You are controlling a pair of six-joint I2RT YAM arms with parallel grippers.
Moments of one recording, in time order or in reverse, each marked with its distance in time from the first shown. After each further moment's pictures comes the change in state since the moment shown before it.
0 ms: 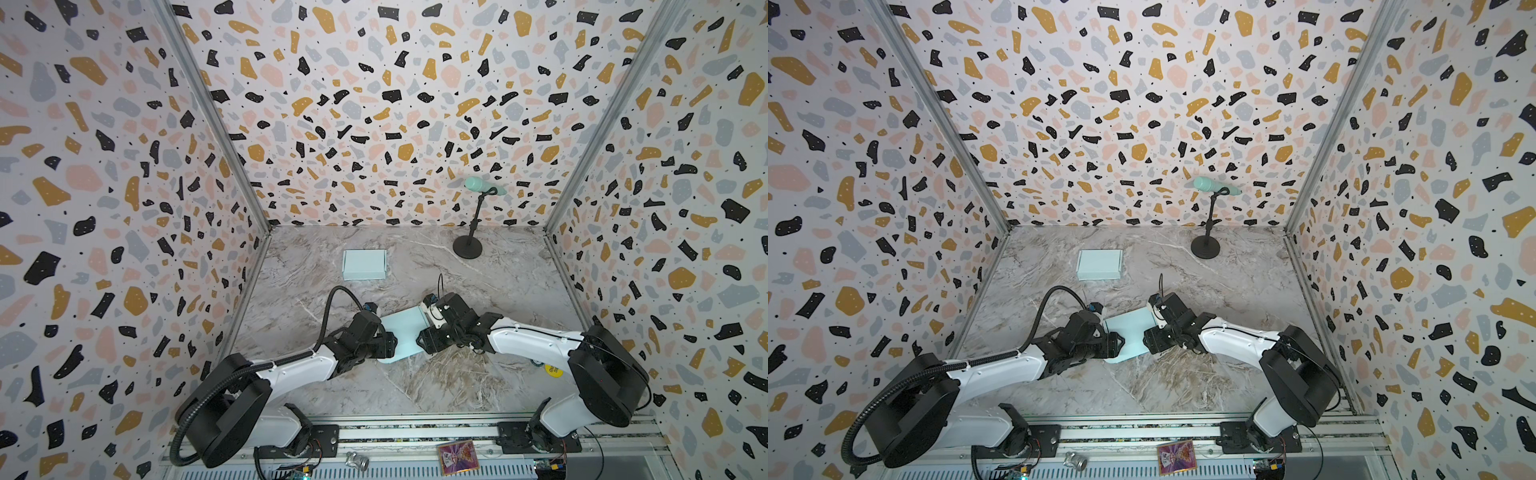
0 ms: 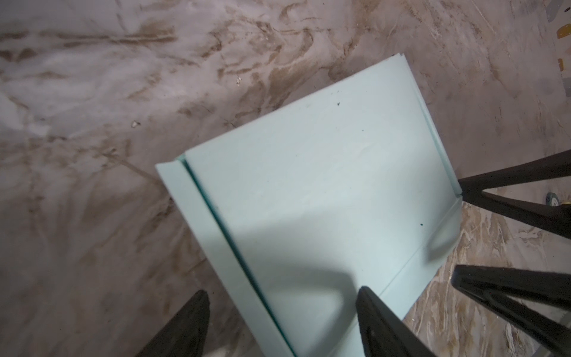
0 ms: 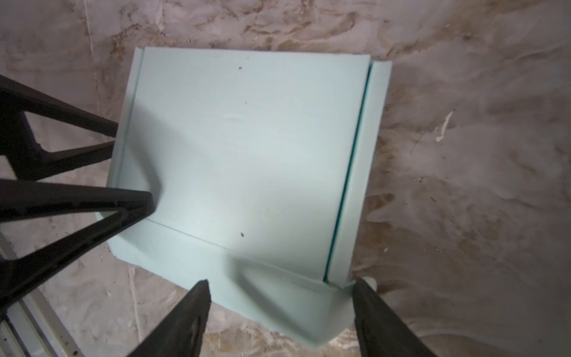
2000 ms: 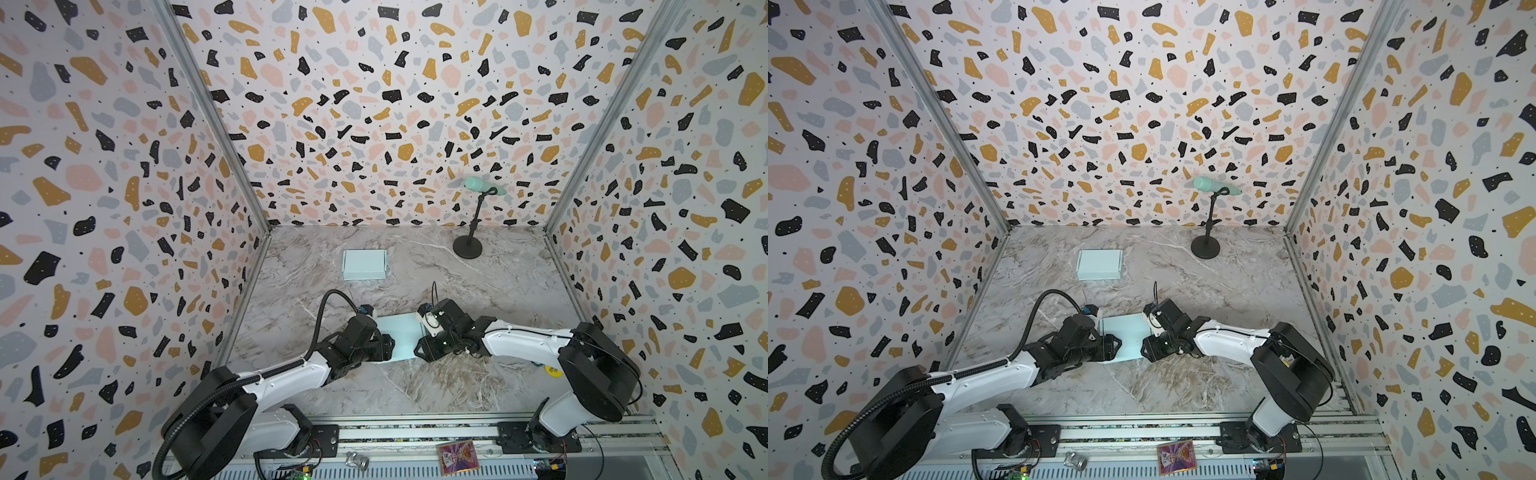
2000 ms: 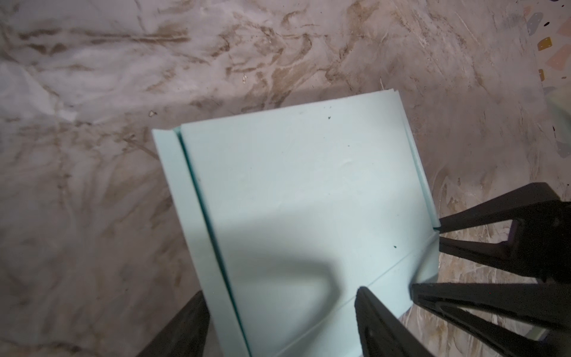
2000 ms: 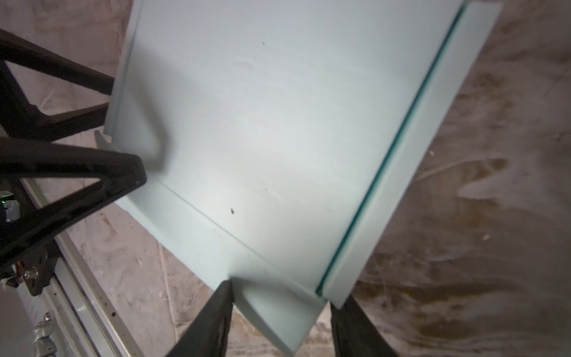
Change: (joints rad) left arm -0.008 -0.106 -0.039 -0.047 -0.007 -0.014; right arm 0.029 0.033 -0.020 0.019 -0.118 0.049
